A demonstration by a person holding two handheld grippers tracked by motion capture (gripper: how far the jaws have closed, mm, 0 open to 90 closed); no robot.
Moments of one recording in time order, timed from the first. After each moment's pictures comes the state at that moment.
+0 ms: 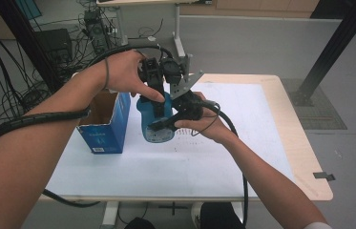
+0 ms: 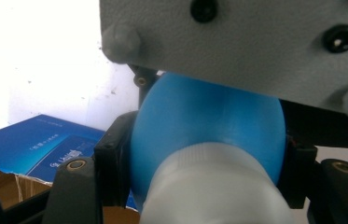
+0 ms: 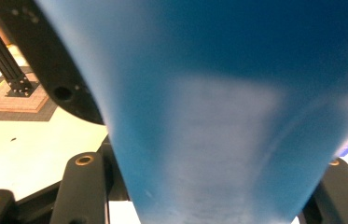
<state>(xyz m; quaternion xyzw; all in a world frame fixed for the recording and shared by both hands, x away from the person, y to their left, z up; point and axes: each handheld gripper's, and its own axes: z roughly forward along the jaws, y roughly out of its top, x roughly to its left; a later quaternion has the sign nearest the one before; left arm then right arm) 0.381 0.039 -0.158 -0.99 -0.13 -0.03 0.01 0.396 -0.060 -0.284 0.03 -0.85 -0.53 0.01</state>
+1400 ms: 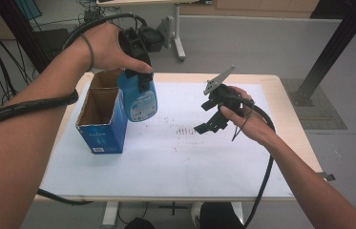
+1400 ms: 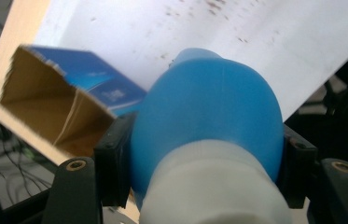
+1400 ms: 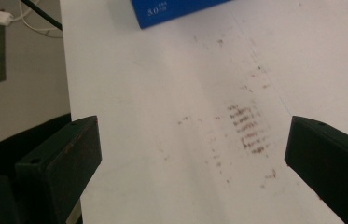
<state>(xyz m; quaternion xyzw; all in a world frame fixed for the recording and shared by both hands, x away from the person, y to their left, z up) 0.407 0.078 -0.102 -0.94 -0.33 -0.08 0.02 0.394 -0.155 -0.270 -0.16 -0.93 -0.34 -0.01</state>
